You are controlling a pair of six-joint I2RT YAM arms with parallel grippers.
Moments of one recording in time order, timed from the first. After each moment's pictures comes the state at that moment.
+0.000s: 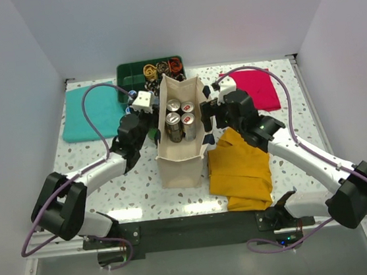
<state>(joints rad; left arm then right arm) -0.51 1.42 0.71 0.63 -0.21 0.00 0.63 1.24 1.04 -0.26 0.22 0.19</state>
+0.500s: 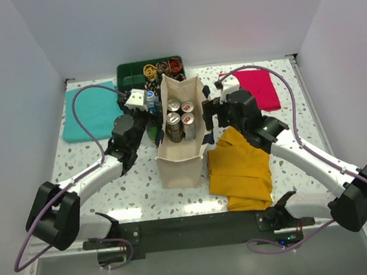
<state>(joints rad) -0.51 1.34 0.71 0.65 -0.22 -0.03 0.63 1.21 1.04 -0.26 0.24 0.19</state>
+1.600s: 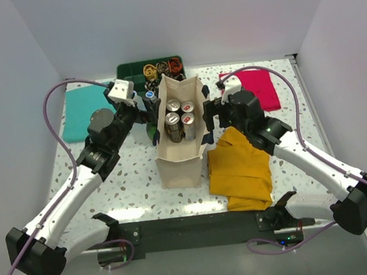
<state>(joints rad) -0.51 1.05 0.92 0.15 -0.08 -0.11 0.63 1.18 1.03 -0.26 0.22 0.19</state>
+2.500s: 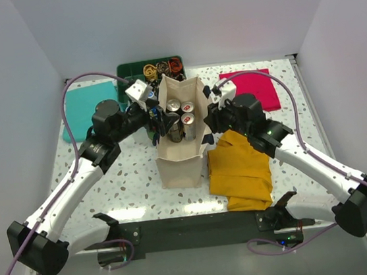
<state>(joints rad) -0.51 1.11 1.02 -0.04 0.36 -0.11 0.63 1.15 0.99 -0.21 0.04 0.14</state>
